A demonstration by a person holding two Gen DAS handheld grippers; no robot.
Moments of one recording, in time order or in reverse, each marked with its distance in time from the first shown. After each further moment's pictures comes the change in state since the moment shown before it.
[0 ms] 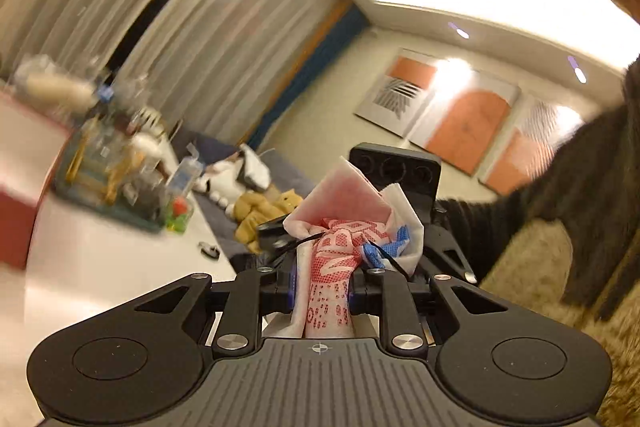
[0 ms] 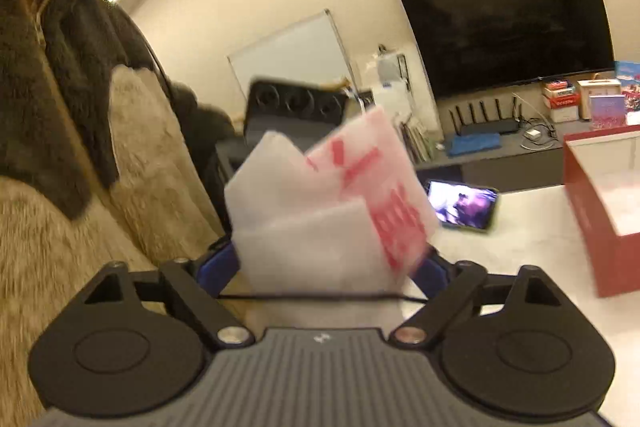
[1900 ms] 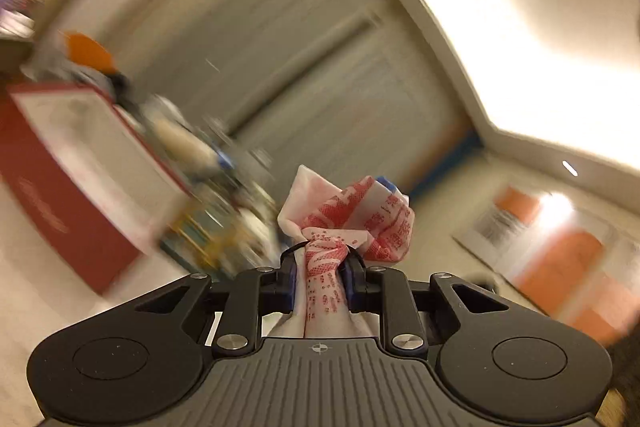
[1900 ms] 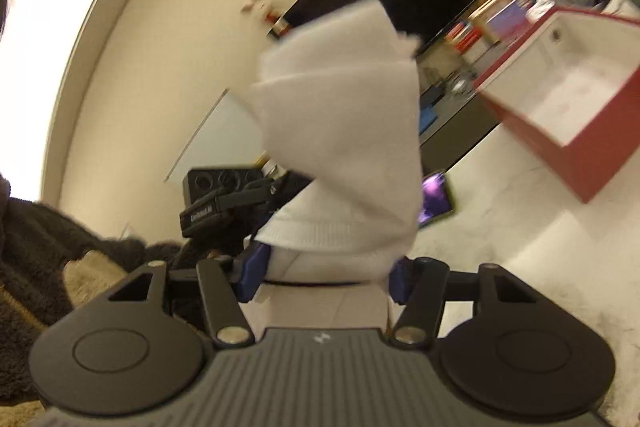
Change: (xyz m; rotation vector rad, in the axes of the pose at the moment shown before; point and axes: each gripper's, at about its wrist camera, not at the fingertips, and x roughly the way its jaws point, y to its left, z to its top) left arm -0.043 0.032 0.020 -0.259 -0.392 0.372; right arm 0.012 -0.002 -0.008 0.566 -0.213 -0.192
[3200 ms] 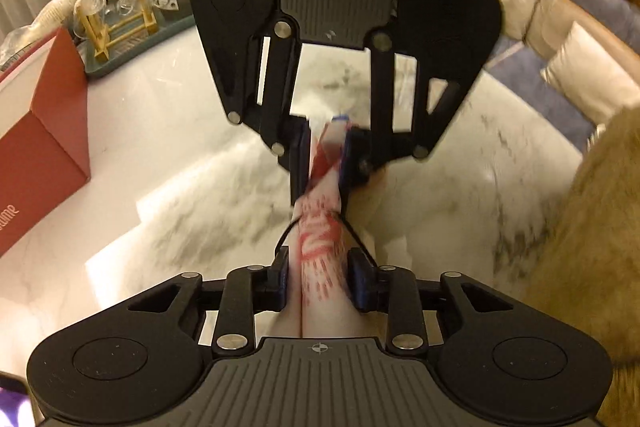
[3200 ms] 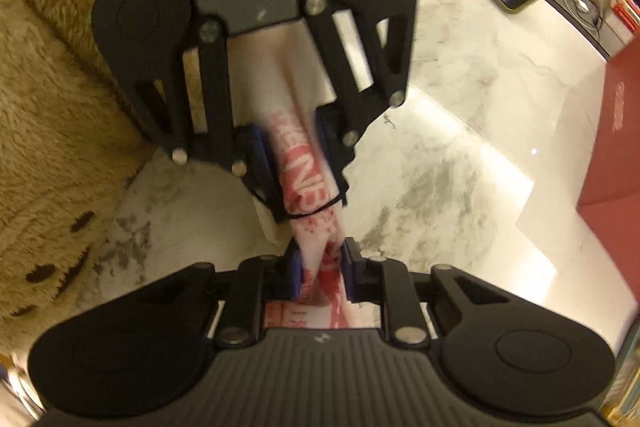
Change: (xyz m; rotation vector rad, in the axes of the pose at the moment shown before) left arm 0.069 -0.043 -0.154 1.039 1.058 0.136; right arm 0.139 -0.002 -0.087 -1.159 1.038 -0.242
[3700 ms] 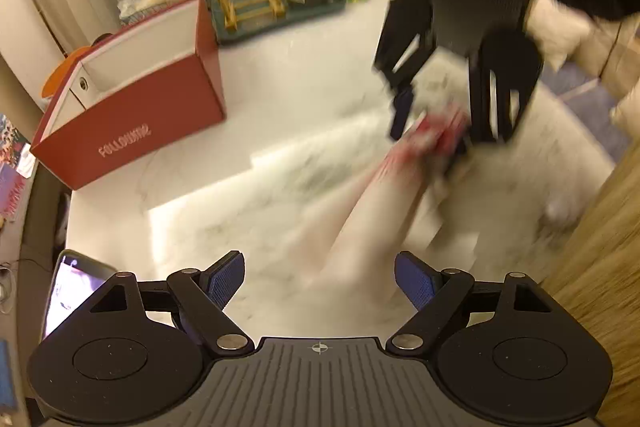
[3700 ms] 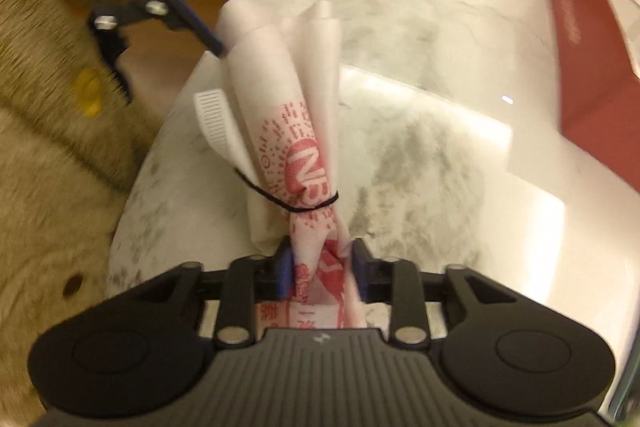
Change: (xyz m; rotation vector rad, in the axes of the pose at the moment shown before) left arm -0.084 0.015 -0.047 -0.240 -0.034 0.189; right arm -0.004 -0.010 -0.012 0.382 -0.062 -0.018
